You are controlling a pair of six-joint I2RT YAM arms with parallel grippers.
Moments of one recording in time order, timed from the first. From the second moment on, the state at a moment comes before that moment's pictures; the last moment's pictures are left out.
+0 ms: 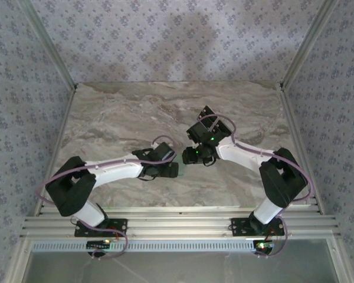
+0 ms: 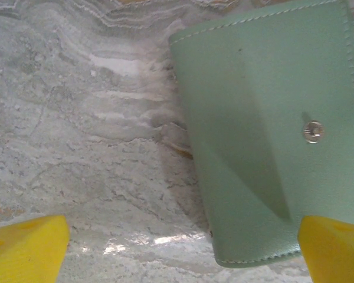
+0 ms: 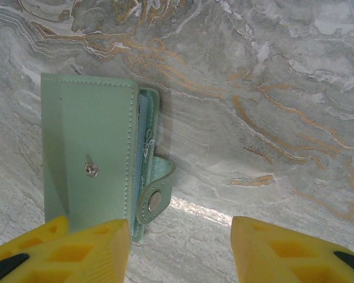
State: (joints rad) left arm -0.90 1.56 0.86 -0.47 -0.17 -0.74; right arm 0.71 1.63 1.06 -0.59 -0.11 0.53
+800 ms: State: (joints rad) left arm -0.92 1.58 0.81 -0.44 -0.21 -0.80; right arm 0.71 1.68 1.11 -0.59 -0.11 0.53
